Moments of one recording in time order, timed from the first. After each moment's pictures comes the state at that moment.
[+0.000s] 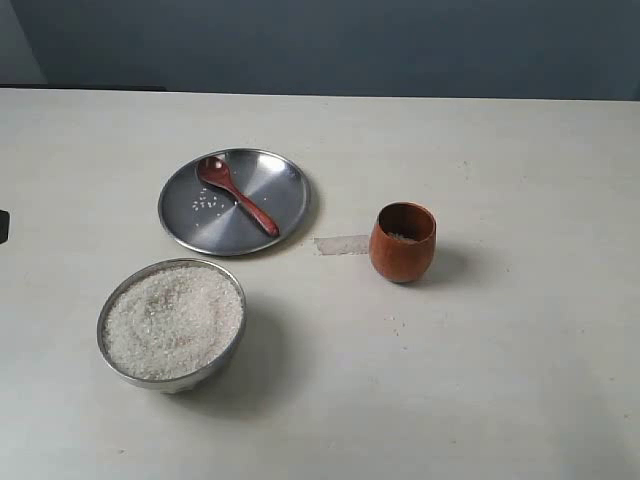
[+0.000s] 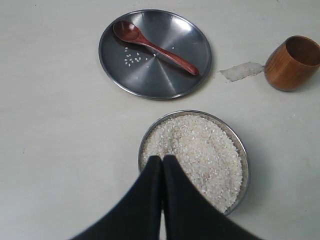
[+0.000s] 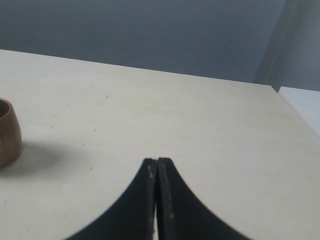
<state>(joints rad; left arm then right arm) -0.07 0.69 -0.63 -0.29 0.75 0.16 -0.03 0.01 0.00 0.00 0.31 -0.13</state>
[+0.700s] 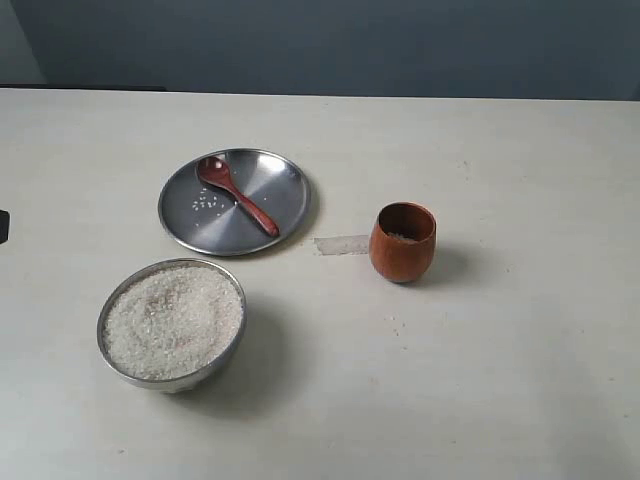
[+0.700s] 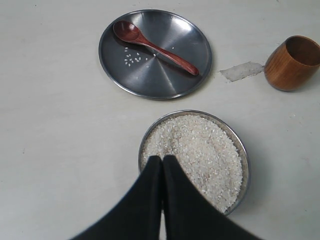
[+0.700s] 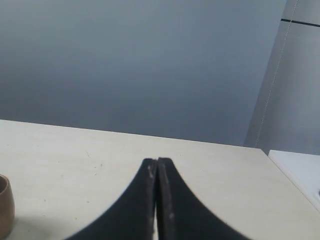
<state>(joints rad) -0.07 0.69 -0.63 -0.29 0.75 0.16 -0.03 0.00 0.00 0.01 0.09 -0.13</state>
